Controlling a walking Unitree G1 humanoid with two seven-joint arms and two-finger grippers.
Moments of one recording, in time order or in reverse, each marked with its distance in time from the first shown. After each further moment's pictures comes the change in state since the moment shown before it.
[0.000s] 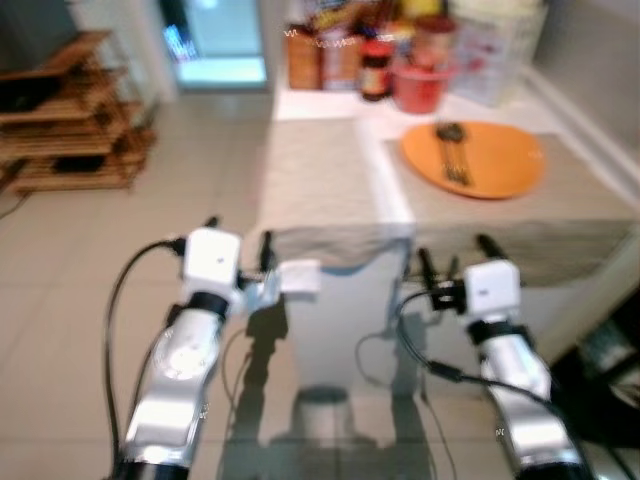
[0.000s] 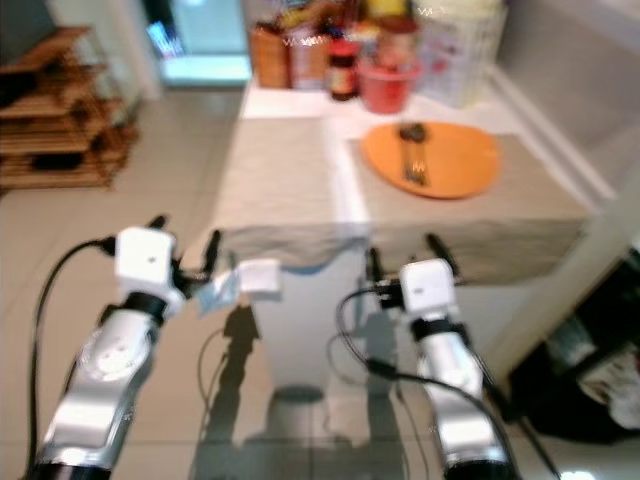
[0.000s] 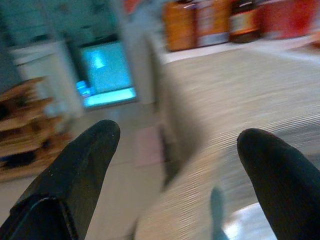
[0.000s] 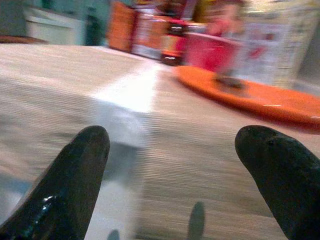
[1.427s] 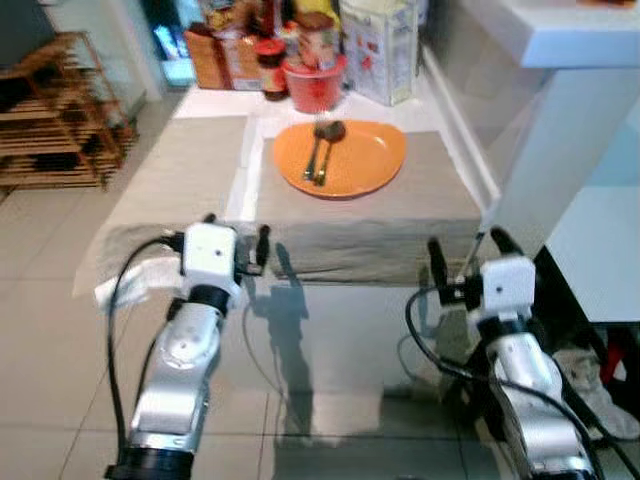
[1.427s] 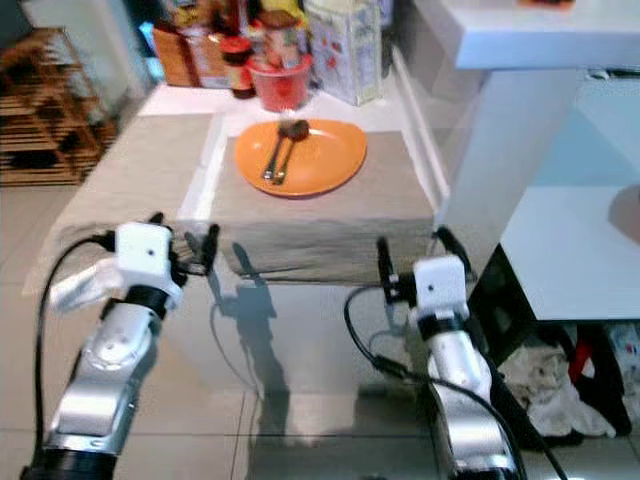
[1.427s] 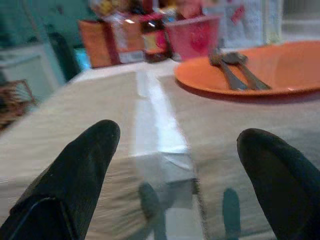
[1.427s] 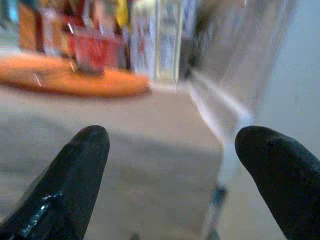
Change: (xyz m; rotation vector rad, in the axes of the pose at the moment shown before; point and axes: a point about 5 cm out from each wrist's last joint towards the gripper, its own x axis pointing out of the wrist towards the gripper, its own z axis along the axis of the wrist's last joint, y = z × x) left arm 0.009 0.001 0.003 -0.025 -0.009 0.017; right arm 0.000 -0.013 0.023 0.014 -0.071 -0.066
